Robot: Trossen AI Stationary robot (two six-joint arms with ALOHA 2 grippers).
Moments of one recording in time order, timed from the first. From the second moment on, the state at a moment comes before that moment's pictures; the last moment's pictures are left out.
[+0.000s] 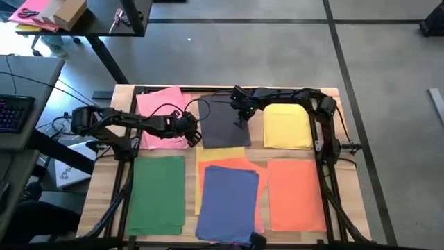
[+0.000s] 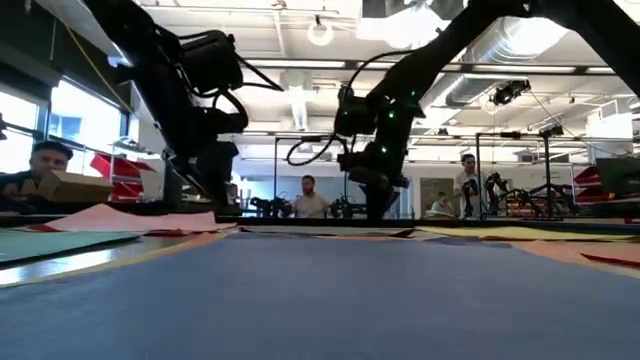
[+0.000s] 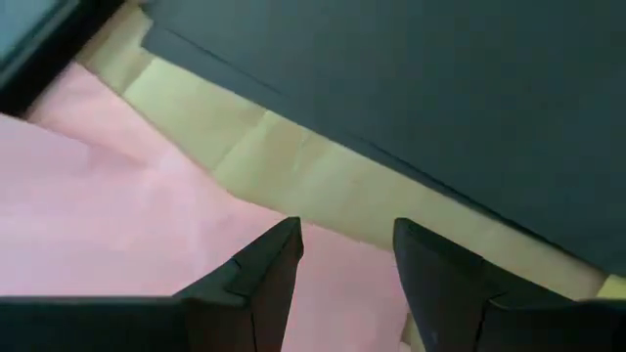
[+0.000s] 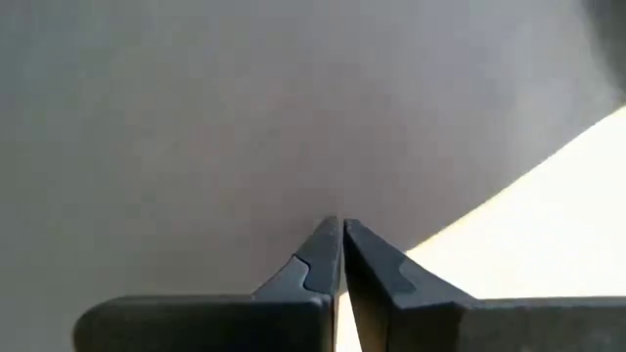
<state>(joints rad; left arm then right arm) 0.22 1.43 0.68 -0.31 -0.44 -0.31 -0.49 2.05 1.41 -0.63 0.08 -0.03</state>
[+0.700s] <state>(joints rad) 0.04 1.22 0.64 -0.70 -0.59 -0.59 -0.35 1.80 1.27 -0.39 0.20 -0.08</state>
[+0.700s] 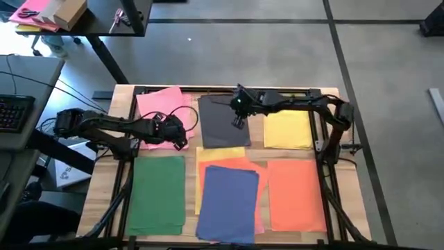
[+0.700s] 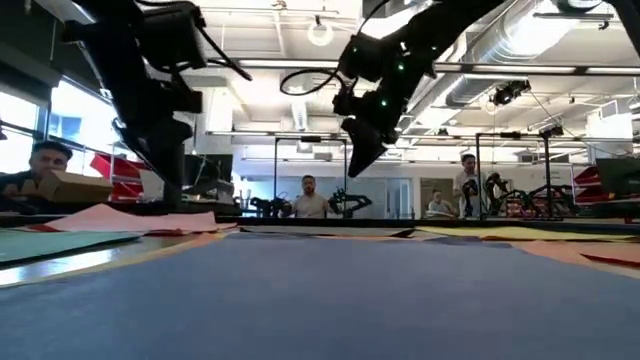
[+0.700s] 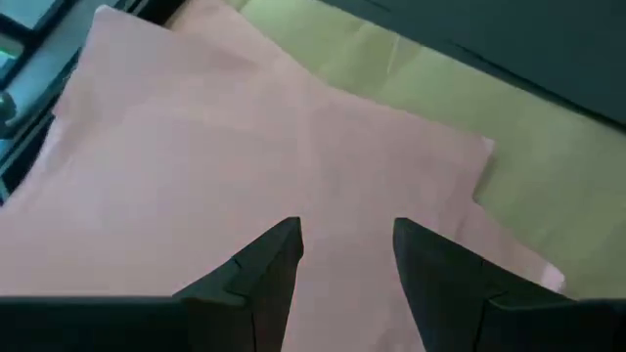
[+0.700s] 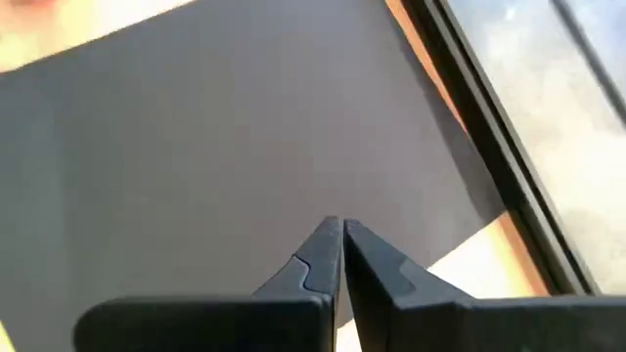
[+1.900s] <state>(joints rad) 0.36 1.35 0.54 -0.14 -0.39 -0.47 -0.14 1.68 1.10 -0.31 0.26 0.08</state>
